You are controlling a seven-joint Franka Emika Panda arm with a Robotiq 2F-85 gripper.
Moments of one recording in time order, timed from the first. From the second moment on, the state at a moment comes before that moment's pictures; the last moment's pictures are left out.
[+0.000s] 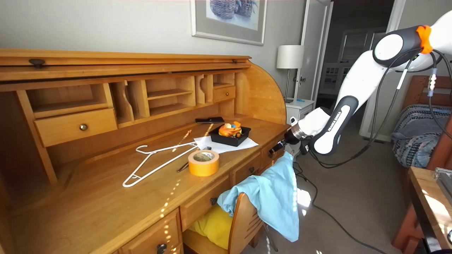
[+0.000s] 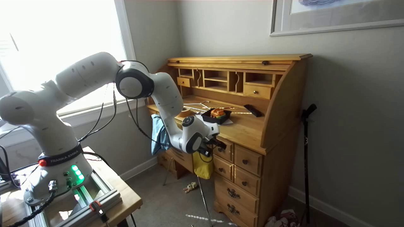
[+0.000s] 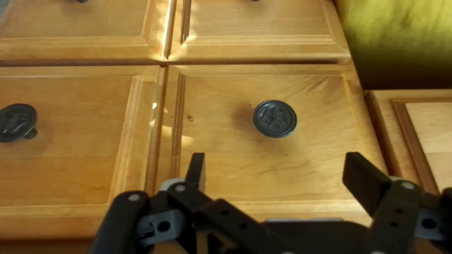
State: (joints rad) arm -0.67 1.17 0.13 -1.69 -0.63 3.58 0.09
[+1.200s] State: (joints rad) arm -0.74 1.16 0.27 -1.63 -0.47 3.25 -0.15
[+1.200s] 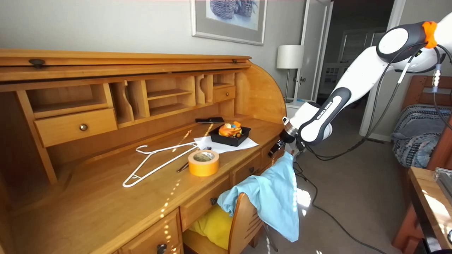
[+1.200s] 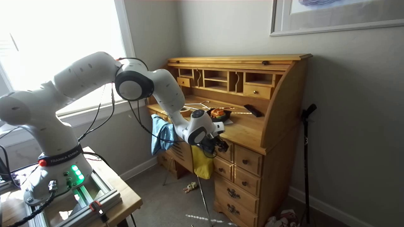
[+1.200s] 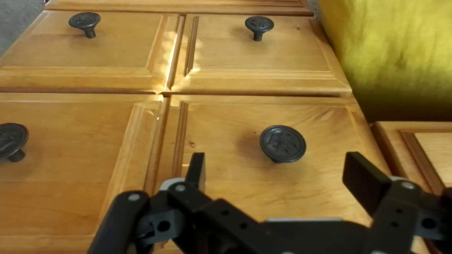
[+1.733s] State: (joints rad) arm -0.72 1.16 0.28 -1.63 -0.42 3.25 -0.19
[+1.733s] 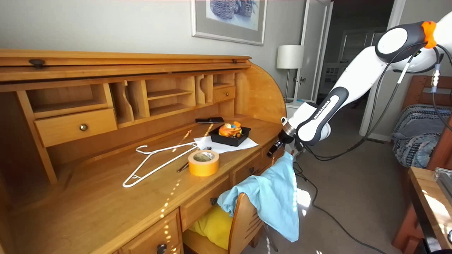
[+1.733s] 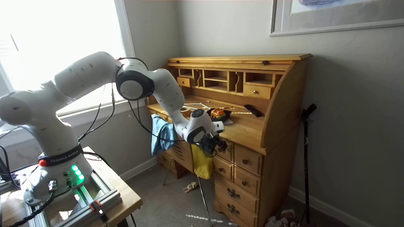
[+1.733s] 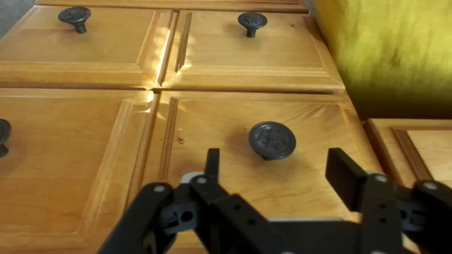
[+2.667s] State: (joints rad) arm -0.71 1.16 0.26 -1.64 -0.40 3.25 -0.21
